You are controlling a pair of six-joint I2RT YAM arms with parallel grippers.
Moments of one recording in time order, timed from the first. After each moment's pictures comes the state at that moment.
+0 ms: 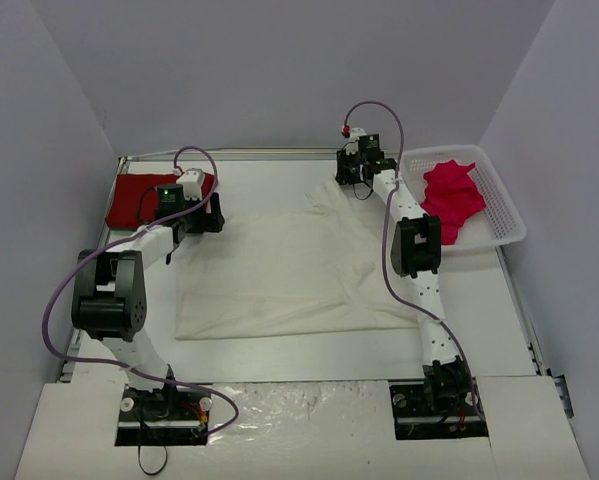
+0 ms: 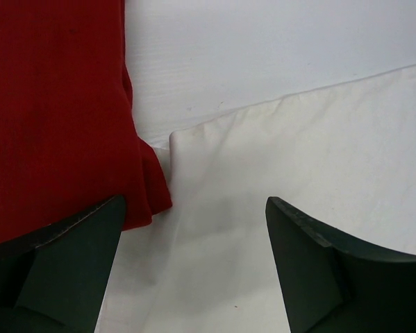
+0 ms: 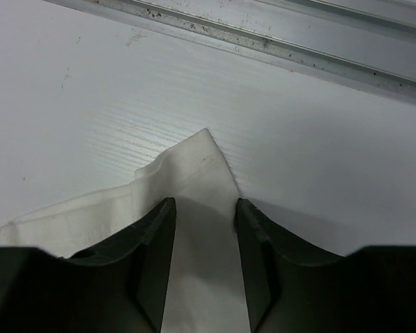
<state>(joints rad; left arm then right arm) -0.05 1.74 1.05 0.07 0.24 -0.07 0.20 2.78 2.55 -0.47 -0.22 0.01</state>
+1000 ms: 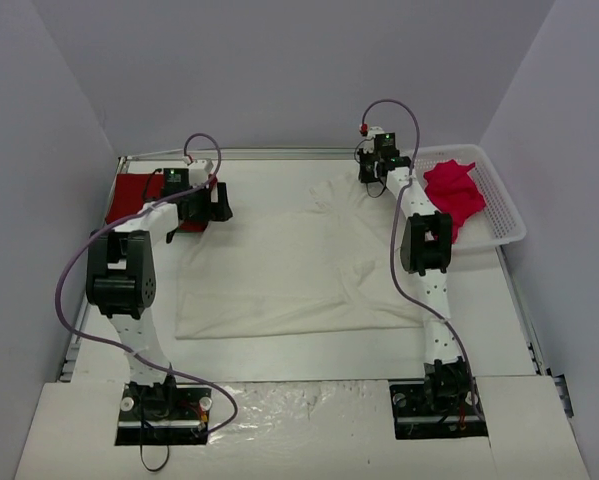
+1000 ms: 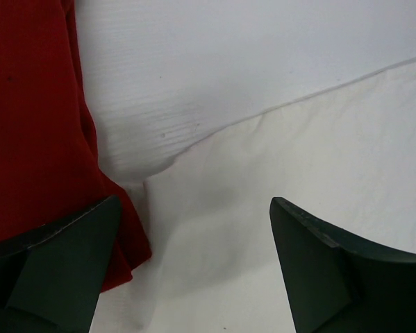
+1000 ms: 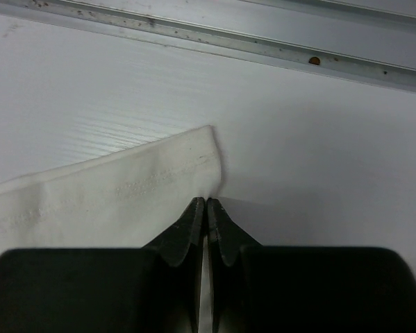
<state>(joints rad) -0.05 1.91 1.32 -0.16 0.35 -0.06 0.13 2.74 2.50 -0.47 -0.14 -0.01</state>
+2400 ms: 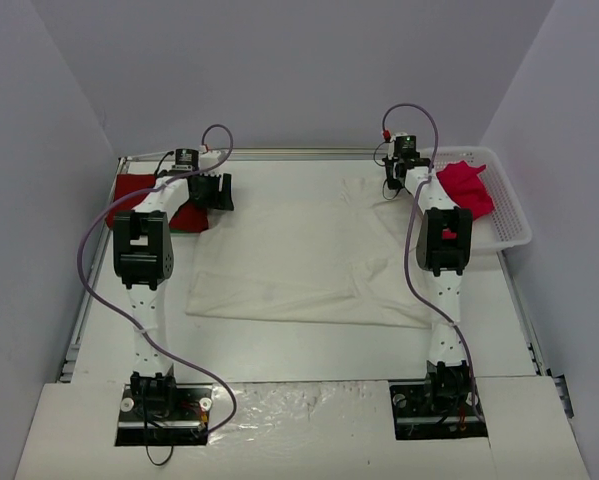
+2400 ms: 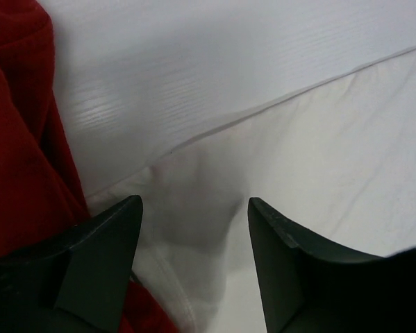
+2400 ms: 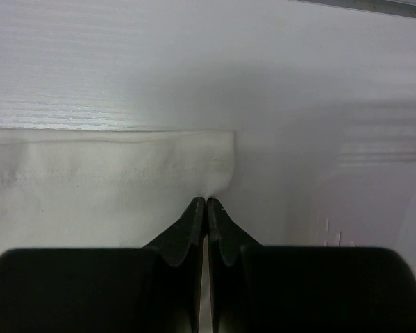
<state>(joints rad) -0.05 2.28 1.84 -0.48 0.42 0.07 0.05 2.58 2.24 -0.48 0.11 -0.13</state>
